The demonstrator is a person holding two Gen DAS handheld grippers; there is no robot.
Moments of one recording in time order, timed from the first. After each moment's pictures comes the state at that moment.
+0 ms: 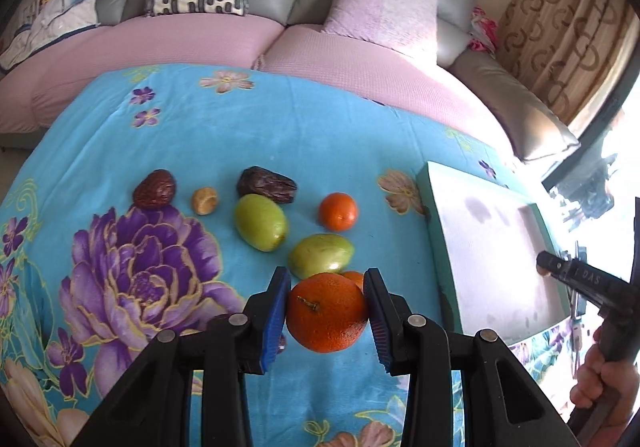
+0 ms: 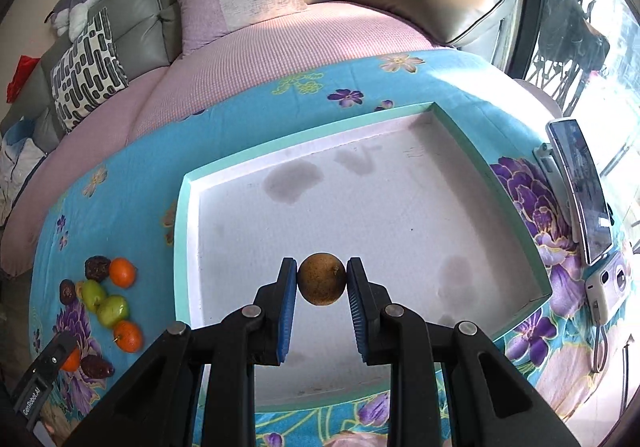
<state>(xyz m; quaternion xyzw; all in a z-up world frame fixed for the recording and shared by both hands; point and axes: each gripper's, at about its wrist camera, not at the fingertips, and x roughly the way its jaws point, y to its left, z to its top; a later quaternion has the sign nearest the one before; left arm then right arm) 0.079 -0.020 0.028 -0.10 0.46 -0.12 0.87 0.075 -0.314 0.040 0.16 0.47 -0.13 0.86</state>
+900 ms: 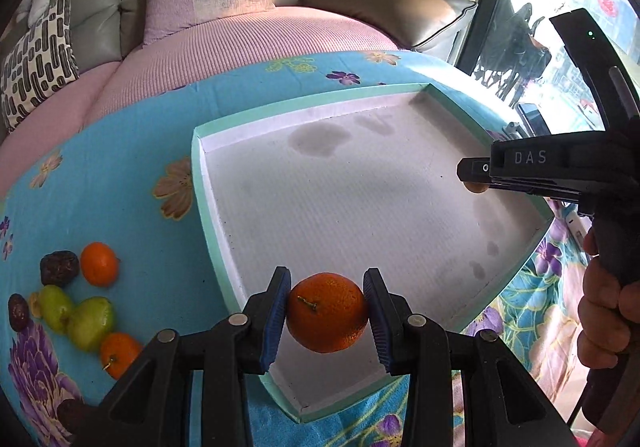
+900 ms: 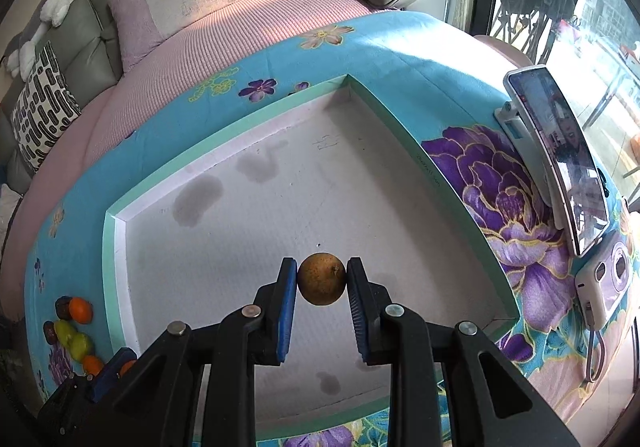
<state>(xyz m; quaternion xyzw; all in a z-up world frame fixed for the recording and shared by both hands) 0.081 -0.205 0.004 0.09 0.46 -0.28 0.84 0.080 -0.382 0.007 0.21 0.50 -0.17 0.82</state>
